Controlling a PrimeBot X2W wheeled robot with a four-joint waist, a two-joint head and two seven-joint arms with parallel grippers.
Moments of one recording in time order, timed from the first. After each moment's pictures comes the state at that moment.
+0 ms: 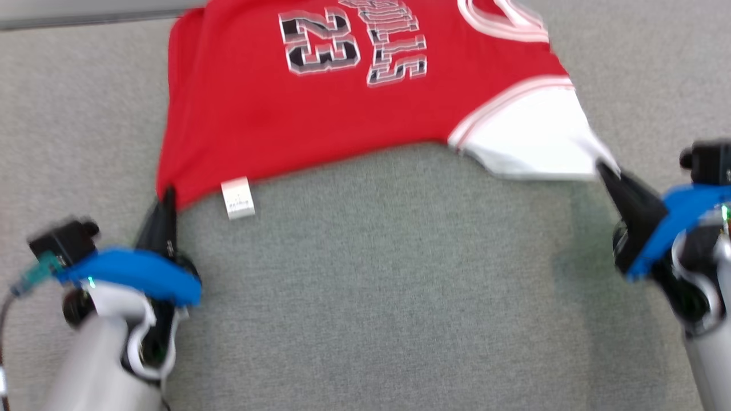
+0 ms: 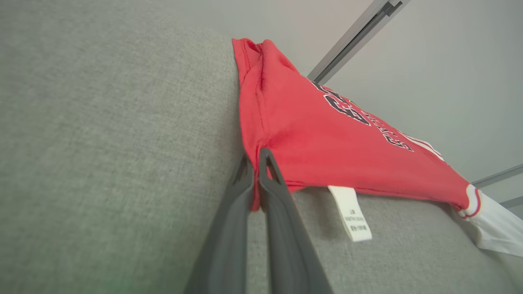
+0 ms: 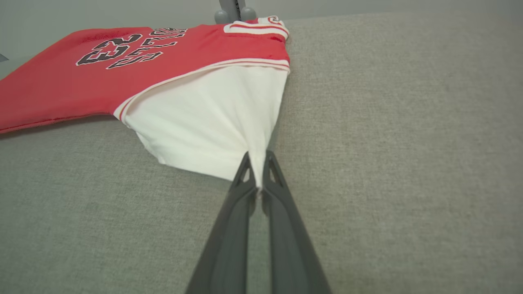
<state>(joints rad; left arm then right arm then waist) -0.44 0.28 -0.22 0.48 -0.88 -0.08 -0.08 -0.52 -0.34 0.09 0.34 0.51 0.13 0.29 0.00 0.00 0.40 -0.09</state>
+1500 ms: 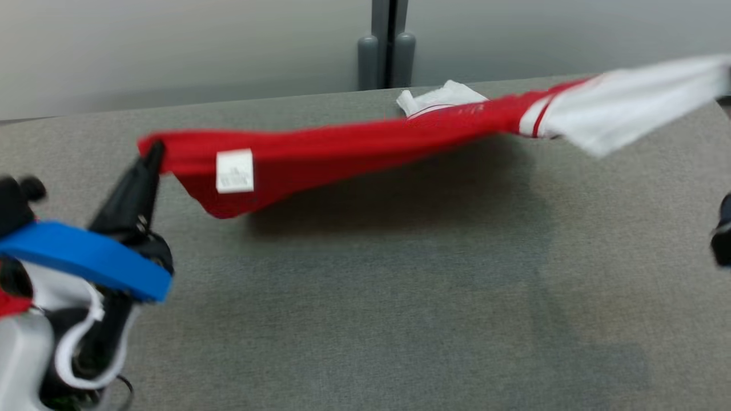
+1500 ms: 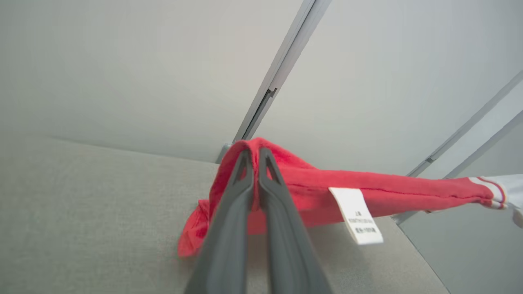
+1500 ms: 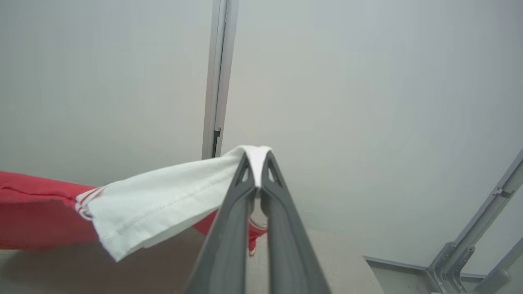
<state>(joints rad) -0.23 0.43 -0.21 -0.24 -0.92 0.15 0.25 -0.30 -0.21 -0.19 -0.47 0.19 0.13 0.50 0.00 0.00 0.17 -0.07</state>
